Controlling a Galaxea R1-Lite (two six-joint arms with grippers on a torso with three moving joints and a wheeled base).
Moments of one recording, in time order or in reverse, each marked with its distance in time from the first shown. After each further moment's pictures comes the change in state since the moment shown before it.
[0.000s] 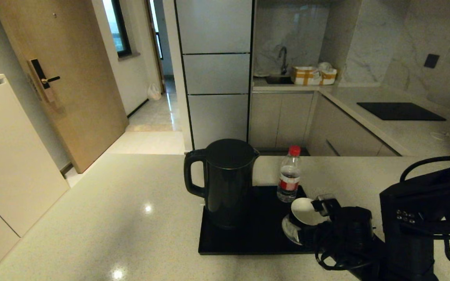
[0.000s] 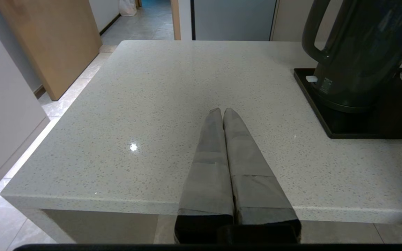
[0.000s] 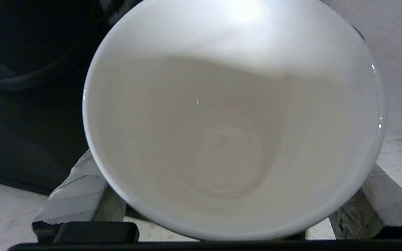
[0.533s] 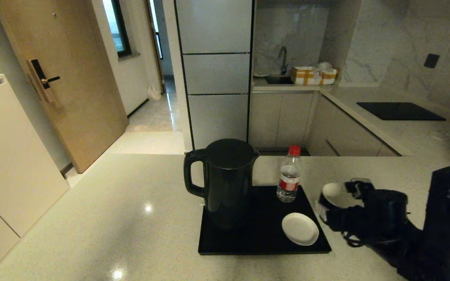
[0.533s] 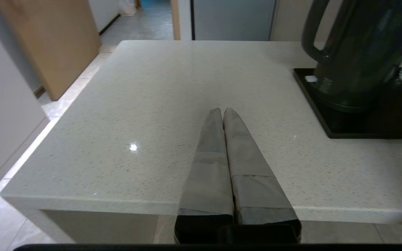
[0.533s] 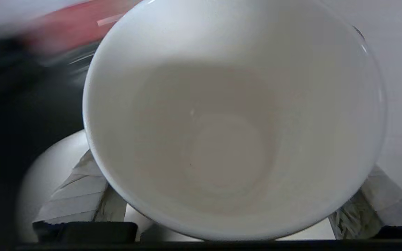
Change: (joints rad) left arm 0.000 0.000 0.000 0.000 0.000 0.000; right arm -0.235 -0.145 -0.004 0.127 -0.023 -0.001
